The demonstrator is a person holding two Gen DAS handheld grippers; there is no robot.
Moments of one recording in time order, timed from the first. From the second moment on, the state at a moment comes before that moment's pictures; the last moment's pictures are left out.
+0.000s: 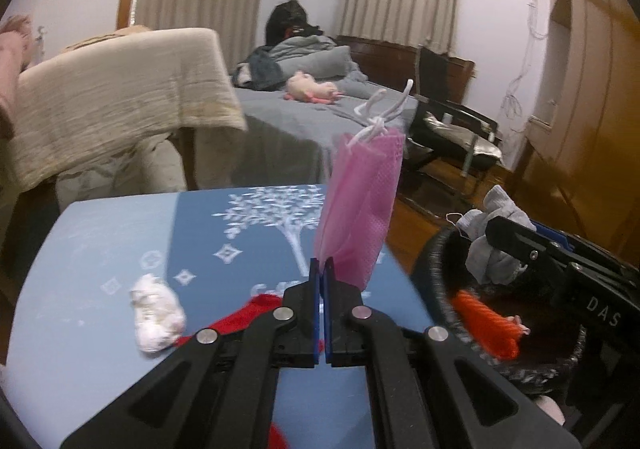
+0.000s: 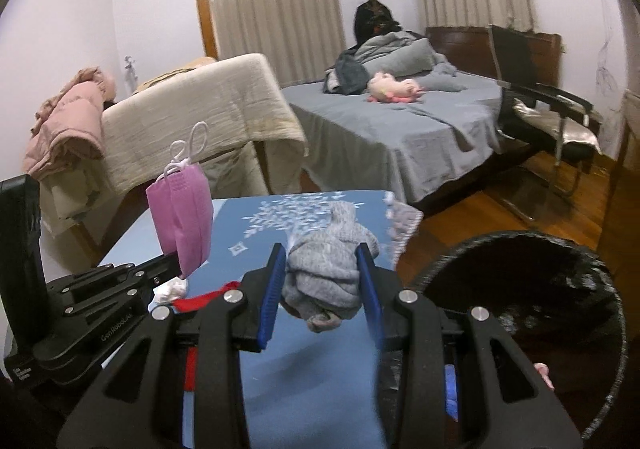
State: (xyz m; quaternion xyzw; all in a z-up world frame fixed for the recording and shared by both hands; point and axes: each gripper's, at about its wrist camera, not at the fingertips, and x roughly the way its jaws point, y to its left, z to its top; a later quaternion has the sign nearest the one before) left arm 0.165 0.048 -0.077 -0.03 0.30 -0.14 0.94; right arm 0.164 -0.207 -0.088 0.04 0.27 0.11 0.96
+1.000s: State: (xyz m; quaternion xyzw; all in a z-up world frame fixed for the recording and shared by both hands) left arm 0.159 -0.130 -0.088 0.02 0.31 -0.30 0.90; right arm 0.110 -0.372 -0.107 0.08 0.27 -0.06 0.96
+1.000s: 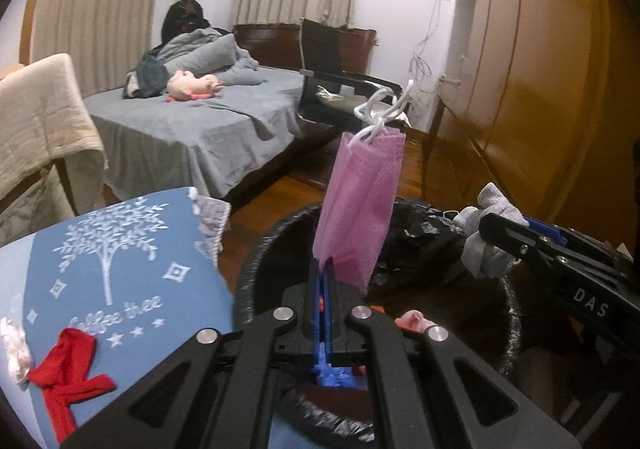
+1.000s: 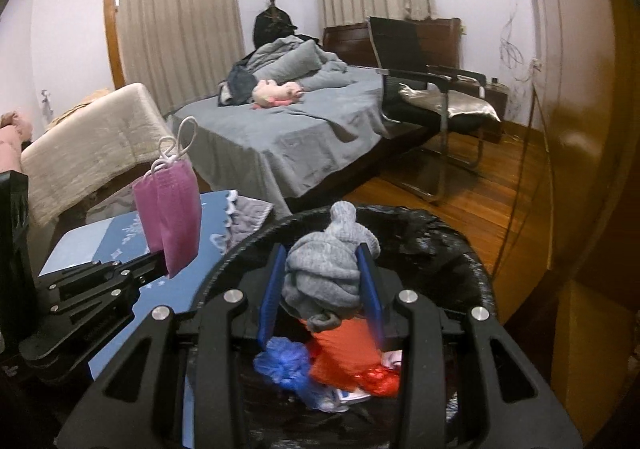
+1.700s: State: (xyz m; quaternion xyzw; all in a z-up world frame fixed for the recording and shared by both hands) left arm 0.189 -0.185 -0.121 0.04 0.35 -0.31 0.88; right arm 0.132 -0.418 -0.142 0.09 0.29 -0.09 0.95
